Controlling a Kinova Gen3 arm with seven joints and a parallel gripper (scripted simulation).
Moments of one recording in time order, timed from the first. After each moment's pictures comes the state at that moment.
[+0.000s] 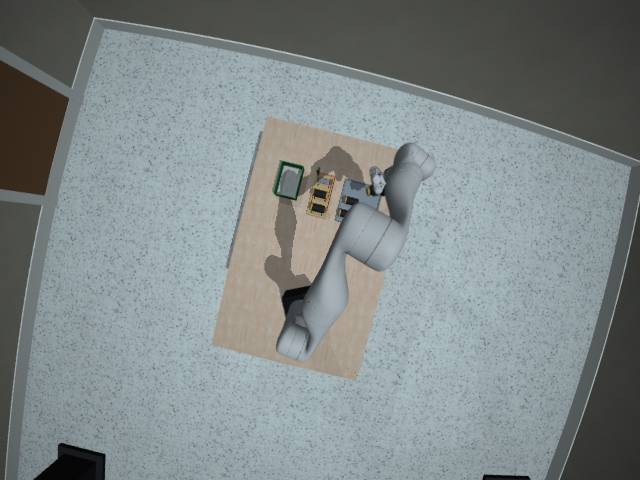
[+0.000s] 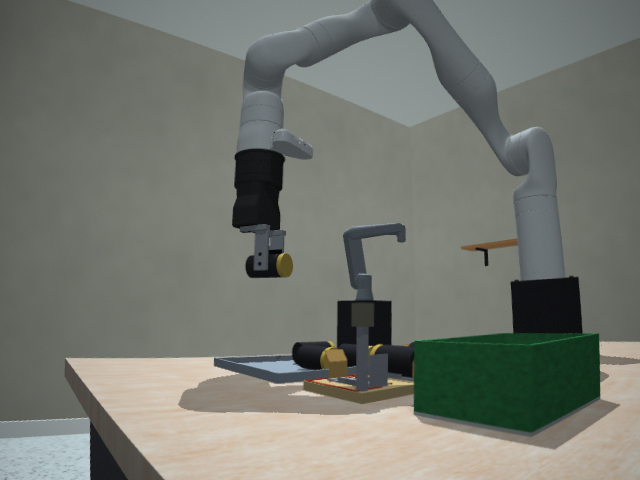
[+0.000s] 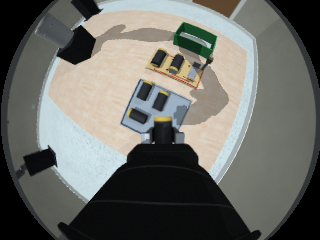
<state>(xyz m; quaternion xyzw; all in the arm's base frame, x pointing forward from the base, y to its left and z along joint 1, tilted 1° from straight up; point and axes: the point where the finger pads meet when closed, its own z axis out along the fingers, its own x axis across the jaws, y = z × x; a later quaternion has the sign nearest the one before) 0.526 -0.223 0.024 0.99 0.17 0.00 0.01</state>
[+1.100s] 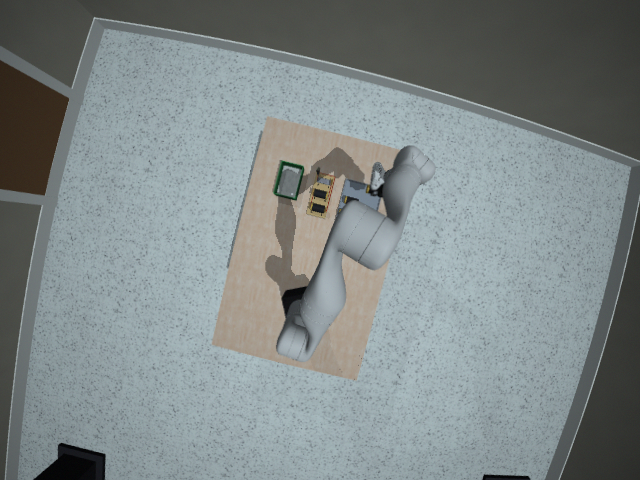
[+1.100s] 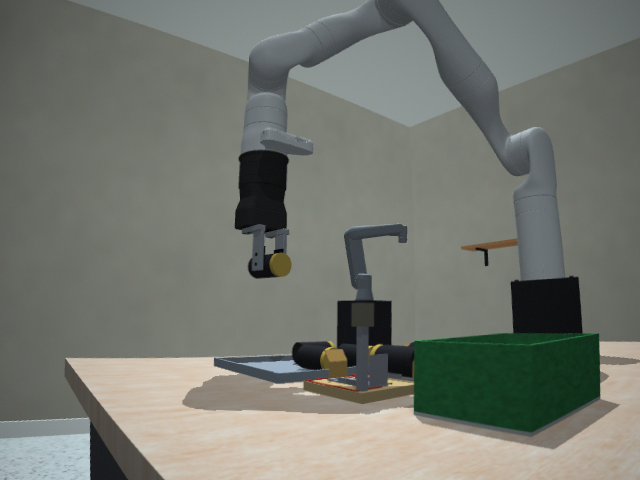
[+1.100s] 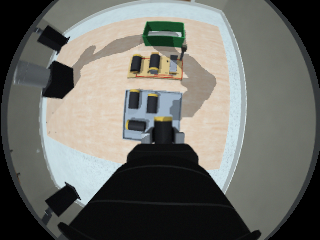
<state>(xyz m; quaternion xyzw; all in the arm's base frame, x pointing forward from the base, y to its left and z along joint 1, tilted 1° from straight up) 0.526 -0.222 0.024 1.00 0.00 0.00 0.01</state>
